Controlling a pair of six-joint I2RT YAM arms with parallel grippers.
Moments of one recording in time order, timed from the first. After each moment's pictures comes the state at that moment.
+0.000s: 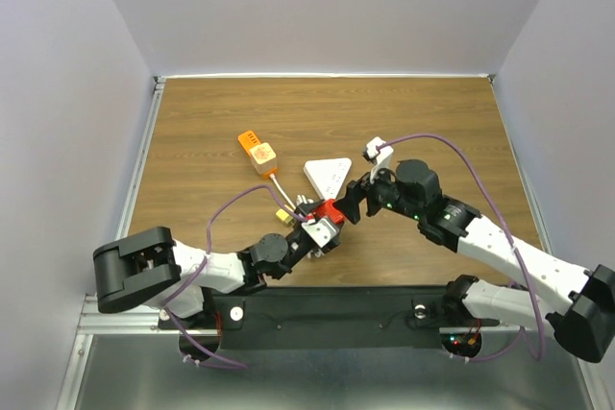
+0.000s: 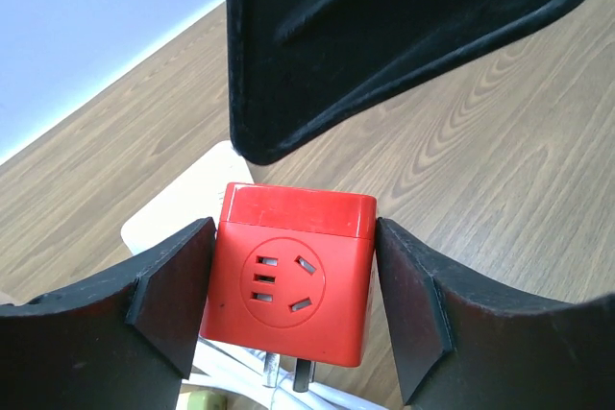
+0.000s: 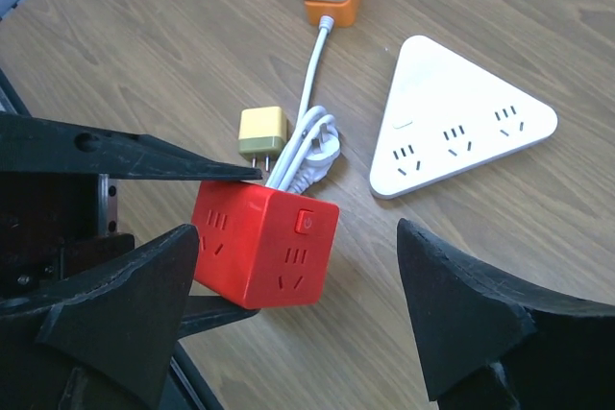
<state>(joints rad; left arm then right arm) -1.24 1.34 0.28 1.10 -0.42 0.29 0.77 1.00 0.74 -0.08 -0.15 0.18</state>
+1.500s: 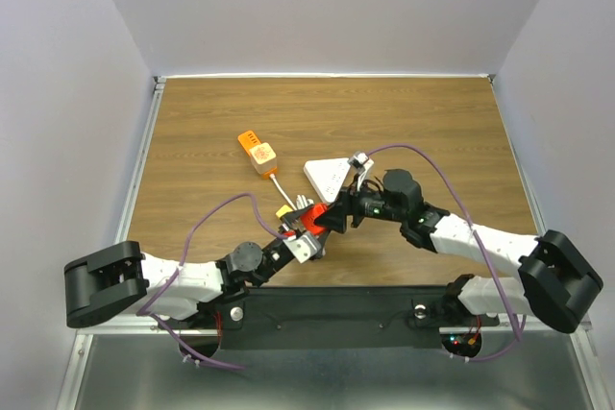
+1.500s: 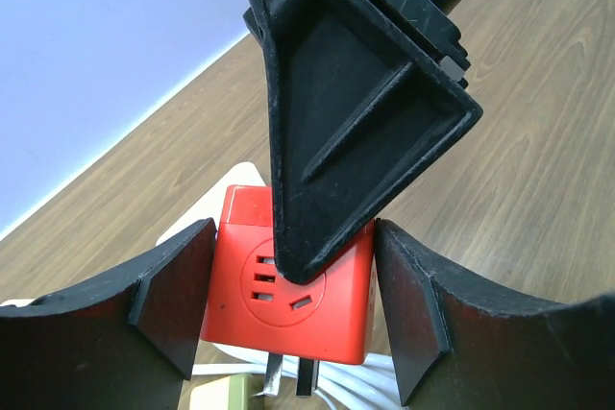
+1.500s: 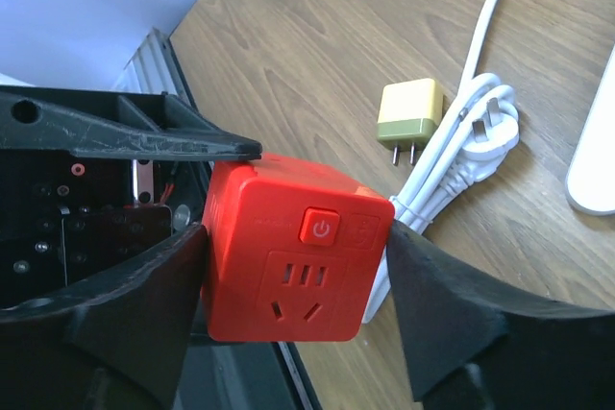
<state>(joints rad) -1.24 1.12 0.13 1.13 -0.33 0.40 0.76 1.22 0.55 0.40 -0.49 0.53</state>
